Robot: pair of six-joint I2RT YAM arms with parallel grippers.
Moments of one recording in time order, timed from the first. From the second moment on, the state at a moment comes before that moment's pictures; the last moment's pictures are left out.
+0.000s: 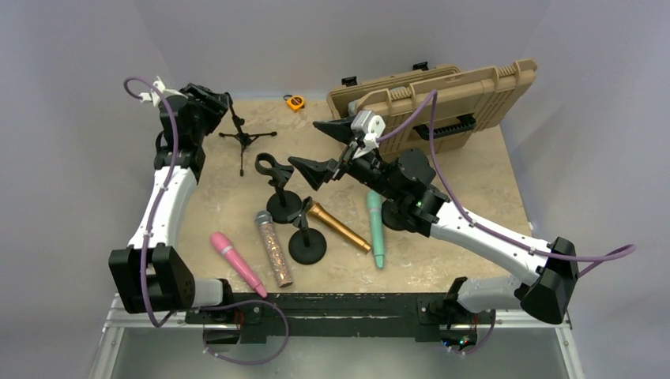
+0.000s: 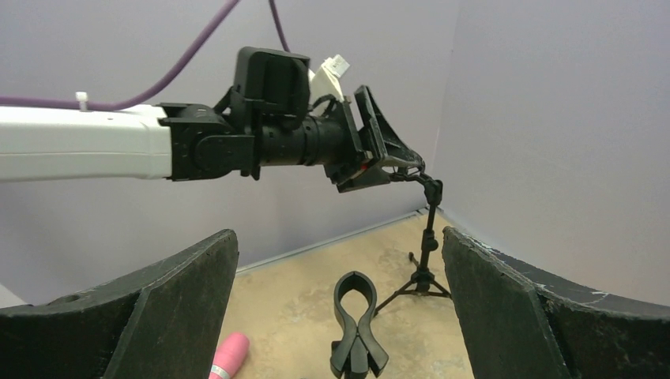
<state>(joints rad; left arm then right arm) 0.09 1.32 1.15 -0.01 0.00 -0.83 0.94 1.27 1.11 0.52 -0.13 0.05</state>
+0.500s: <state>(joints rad) 0.02 1.54 1.25 -0.10 -0.15 -0.77 0.94 1.25 1.11 0.51 -0.12 0.07</state>
